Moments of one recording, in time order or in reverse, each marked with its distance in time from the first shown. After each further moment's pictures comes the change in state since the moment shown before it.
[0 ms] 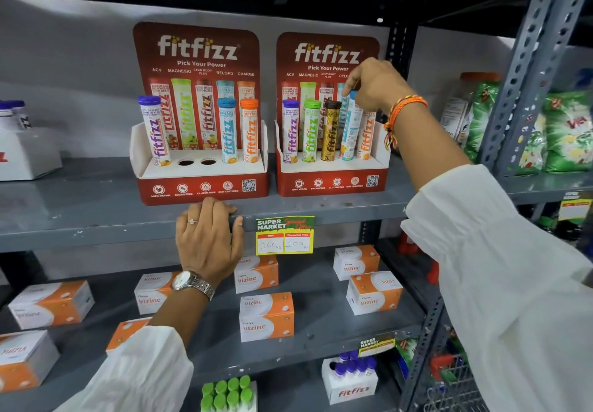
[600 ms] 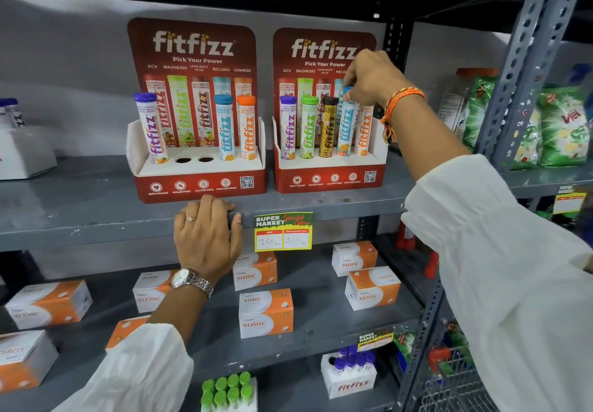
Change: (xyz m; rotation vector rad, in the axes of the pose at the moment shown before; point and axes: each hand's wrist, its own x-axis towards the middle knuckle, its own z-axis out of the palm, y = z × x) left_hand -0.001 -0.002 0.000 0.002 -0.011 0.012; right_hand 0.007 -0.001 0.003 -0.039 0.019 -0.029
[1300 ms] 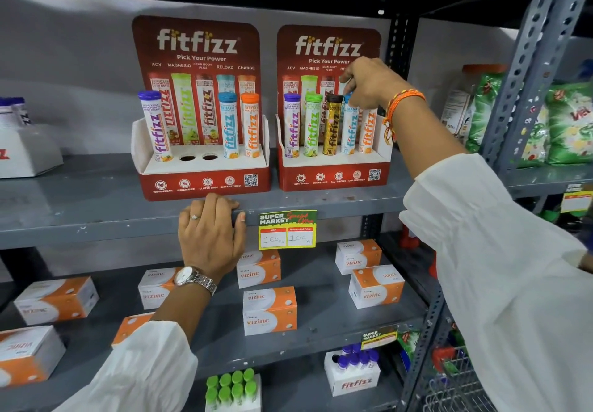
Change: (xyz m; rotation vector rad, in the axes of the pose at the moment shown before) left_hand -0.001 0.000 -0.002 -0.010 0.008 0.018; right_hand 0.008 0.005 0.015 0.025 -0.167 -0.011
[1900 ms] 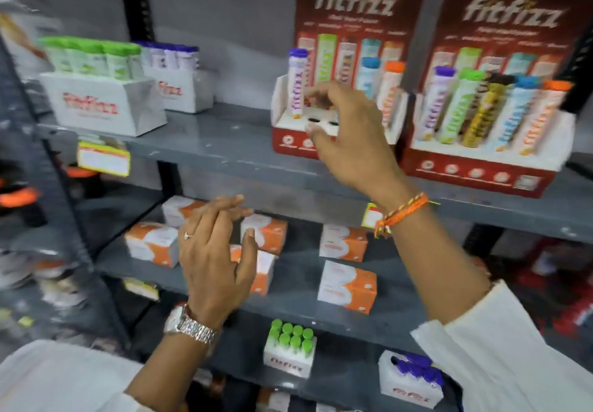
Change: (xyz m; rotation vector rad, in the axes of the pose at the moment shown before) left_hand -0.087 -0.050 -0.154 -0.083 0.019 -0.298; right_hand -0.151 -0.176 0.121 0.565 0.154 -0.667
